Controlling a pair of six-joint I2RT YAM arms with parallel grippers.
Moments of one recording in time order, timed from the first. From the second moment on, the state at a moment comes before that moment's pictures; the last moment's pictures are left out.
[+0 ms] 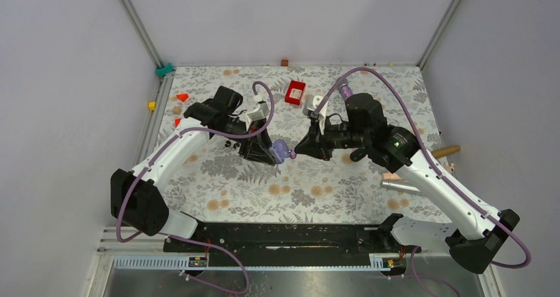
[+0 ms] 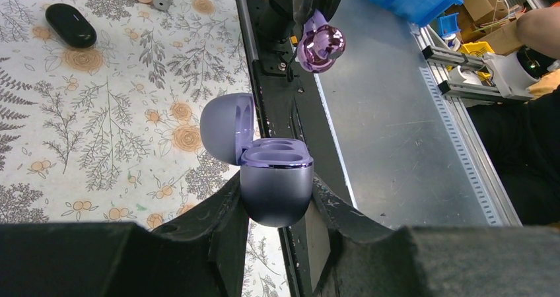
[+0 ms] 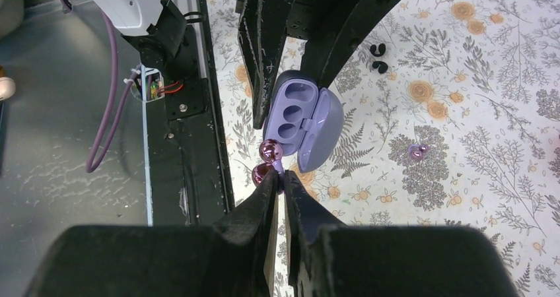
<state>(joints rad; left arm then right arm) -0.44 1.43 1.25 -0.94 1.35 0.68 0.74 1.12 1.24 -0.57 -0.62 -0.15</state>
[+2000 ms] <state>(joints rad) -0.44 1.39 1.17 -0.68 1.31 0.42 0.80 1.20 1.19 -0.49 -0.46 -0.15</state>
